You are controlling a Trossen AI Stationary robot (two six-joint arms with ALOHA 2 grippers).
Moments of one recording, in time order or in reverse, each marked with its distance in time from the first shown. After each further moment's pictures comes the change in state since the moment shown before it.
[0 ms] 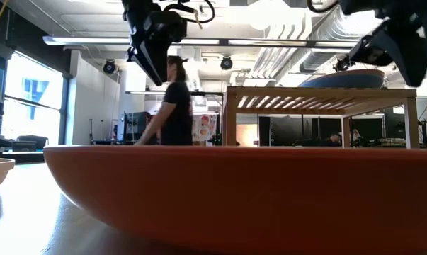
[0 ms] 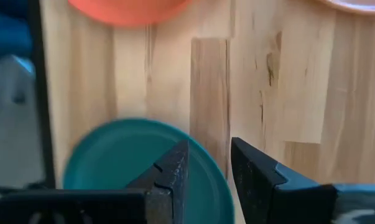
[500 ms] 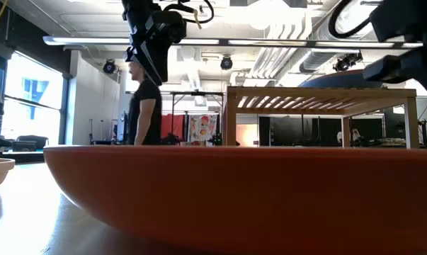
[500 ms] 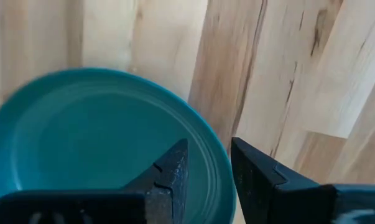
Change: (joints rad) left arm 0.000 0.000 0.000 0.000 0.000 -0.036; right arm 0.116 0.172 0.000 -0.028 0.052 -0.078
